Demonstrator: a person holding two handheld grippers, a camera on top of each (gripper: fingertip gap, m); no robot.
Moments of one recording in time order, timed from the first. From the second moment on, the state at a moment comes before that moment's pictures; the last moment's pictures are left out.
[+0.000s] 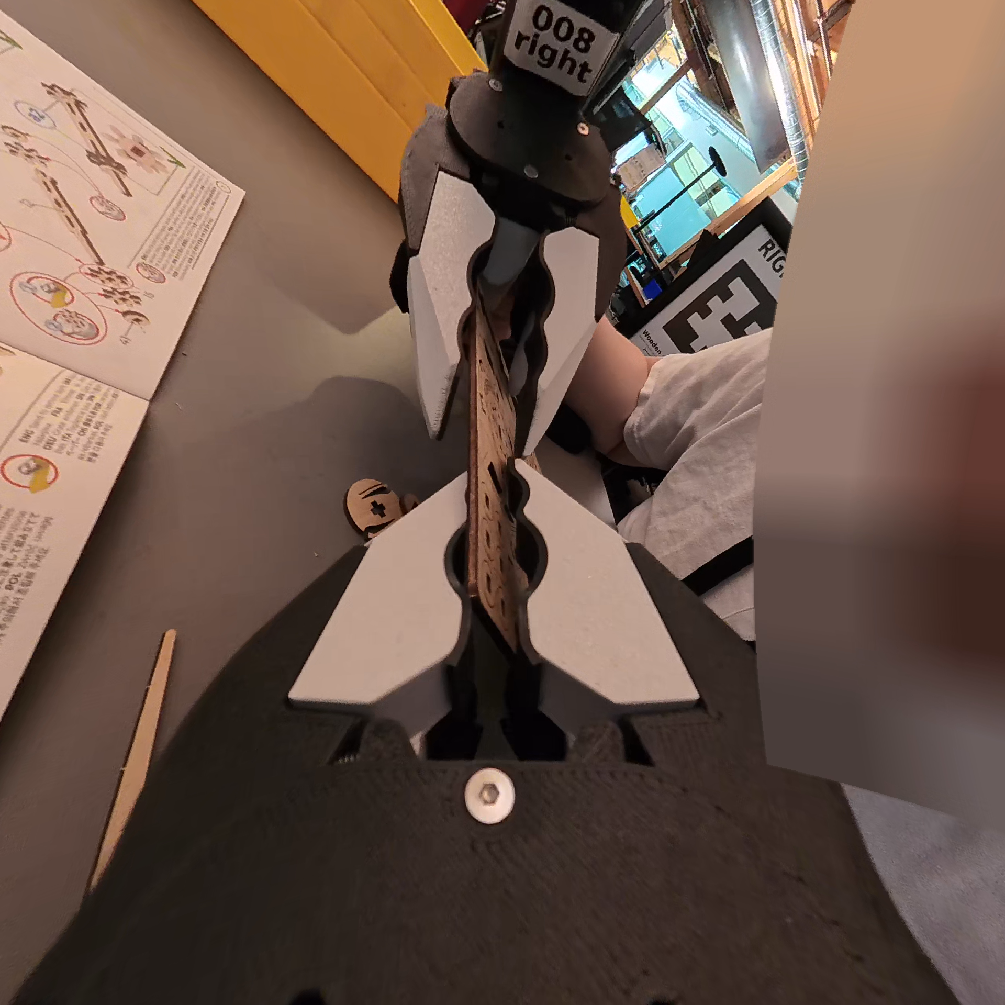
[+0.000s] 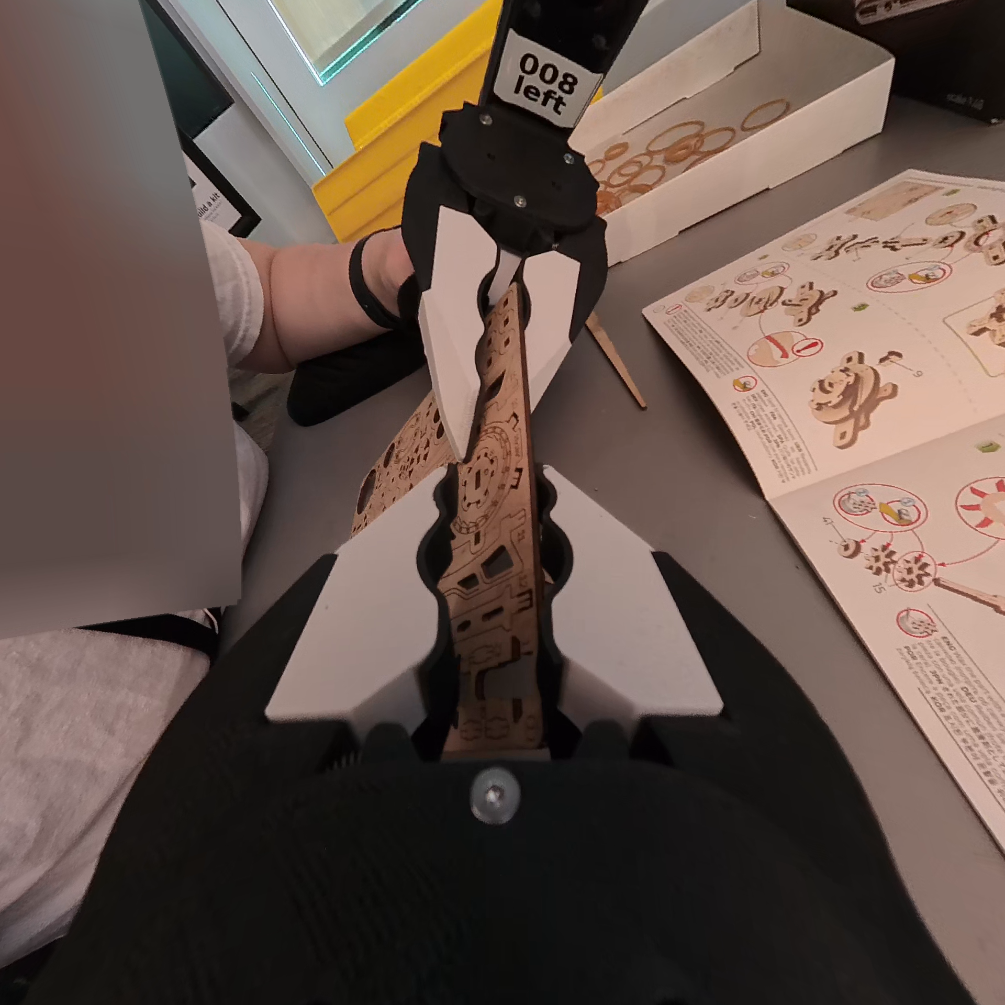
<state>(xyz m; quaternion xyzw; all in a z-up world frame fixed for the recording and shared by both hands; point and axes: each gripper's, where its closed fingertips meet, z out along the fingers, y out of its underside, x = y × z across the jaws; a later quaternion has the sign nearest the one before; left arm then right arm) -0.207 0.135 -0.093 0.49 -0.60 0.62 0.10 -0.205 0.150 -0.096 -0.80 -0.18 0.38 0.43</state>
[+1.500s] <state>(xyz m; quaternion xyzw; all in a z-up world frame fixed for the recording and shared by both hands) -0.204 0.143 -0.097 0.52 -0.57 0.63 0.11 -0.187 0.158 -0.091 -0.80 -0.15 0.35 0.46</state>
